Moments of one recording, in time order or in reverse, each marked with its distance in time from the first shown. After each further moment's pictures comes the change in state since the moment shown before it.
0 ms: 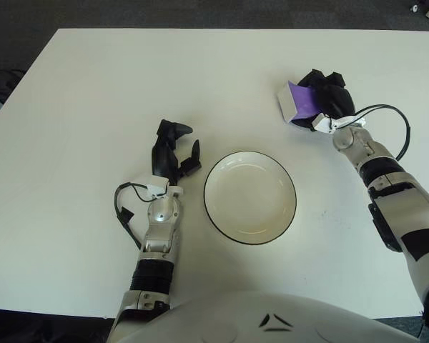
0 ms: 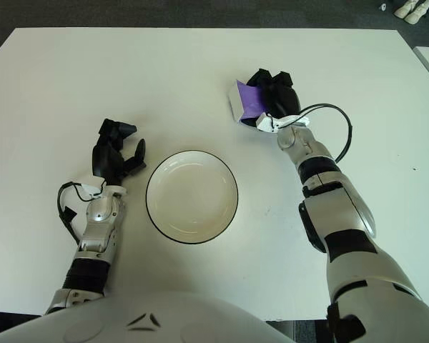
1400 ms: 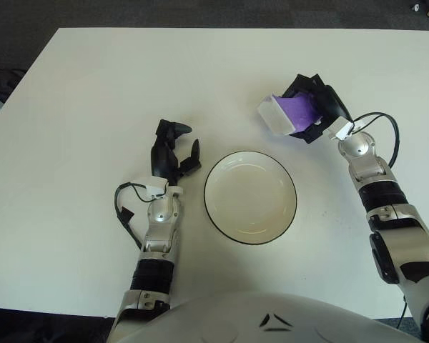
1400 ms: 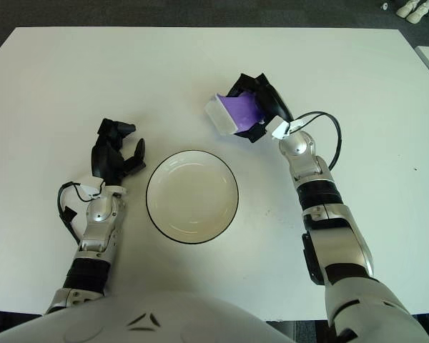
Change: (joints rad) left arm -0.004 0.001 -0.002 0.011 -0.019 -0.024 0.000; right arm 0.273 0.029 -0.241 -0.610 0.353 -0.035 0.571
